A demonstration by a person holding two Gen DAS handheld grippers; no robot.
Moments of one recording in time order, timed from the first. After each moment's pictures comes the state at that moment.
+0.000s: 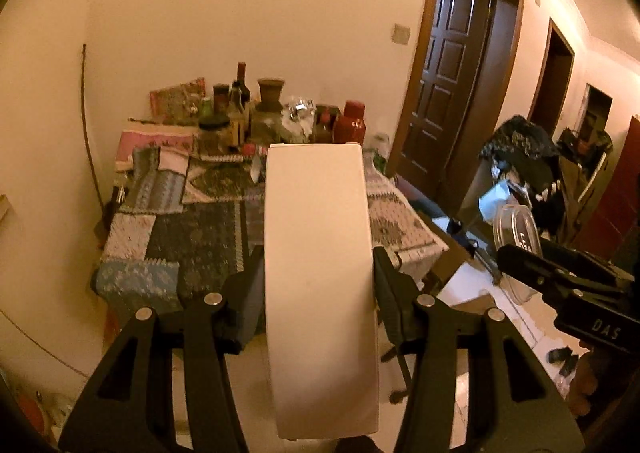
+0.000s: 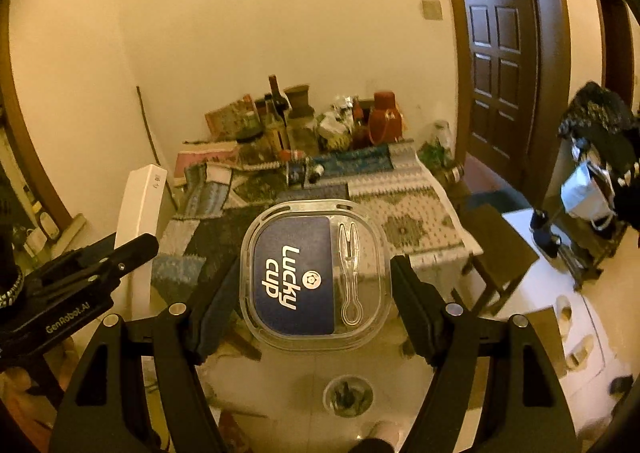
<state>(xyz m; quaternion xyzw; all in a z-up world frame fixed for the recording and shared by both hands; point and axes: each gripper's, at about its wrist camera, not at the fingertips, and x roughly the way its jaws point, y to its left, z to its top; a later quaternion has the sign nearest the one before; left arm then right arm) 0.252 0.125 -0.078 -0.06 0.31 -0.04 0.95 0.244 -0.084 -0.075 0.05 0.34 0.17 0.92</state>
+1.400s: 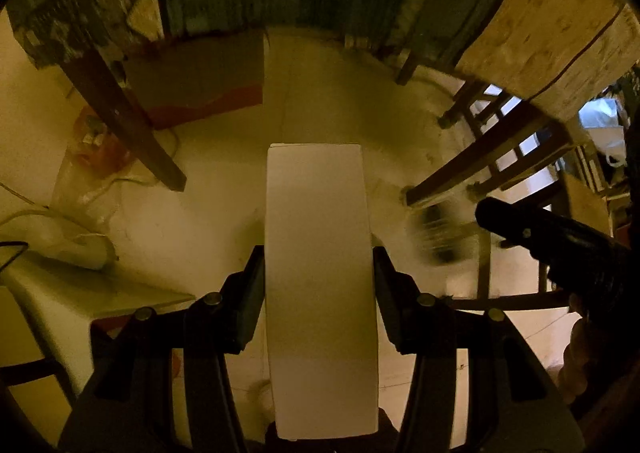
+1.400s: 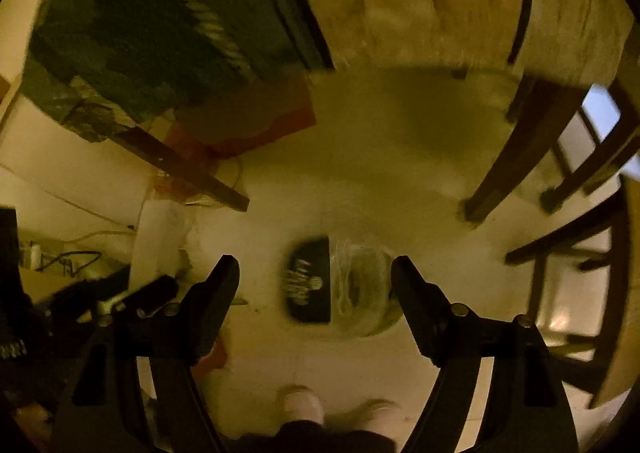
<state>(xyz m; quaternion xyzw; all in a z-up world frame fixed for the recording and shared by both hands) 0.295 0.112 -0.563 -0.14 0.56 0.06 0.81 0.328 -0.056 -0.537 0.04 0.58 0.26 0.77</state>
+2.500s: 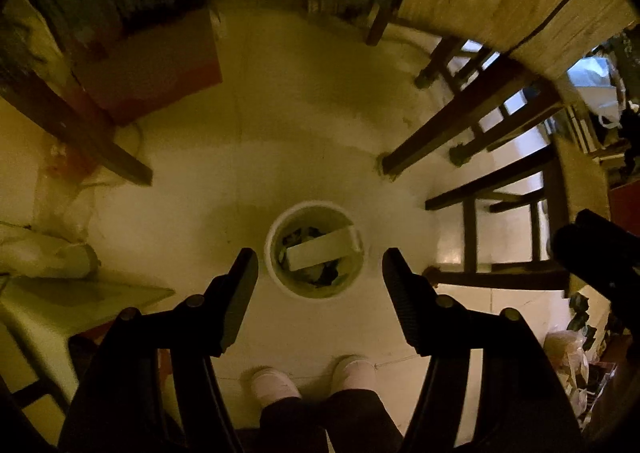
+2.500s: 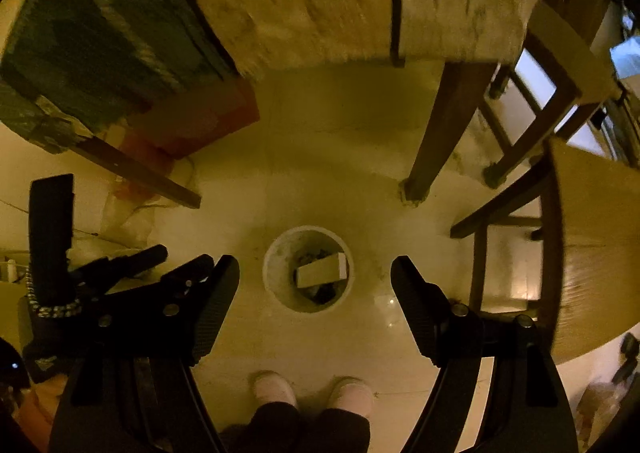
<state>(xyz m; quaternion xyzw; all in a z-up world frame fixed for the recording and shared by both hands) 0.336 0.065 -0.558 -0.11 0.61 0.01 0.79 0.326 -0.099 -0.494 0.01 0.59 0.18 0.79</state>
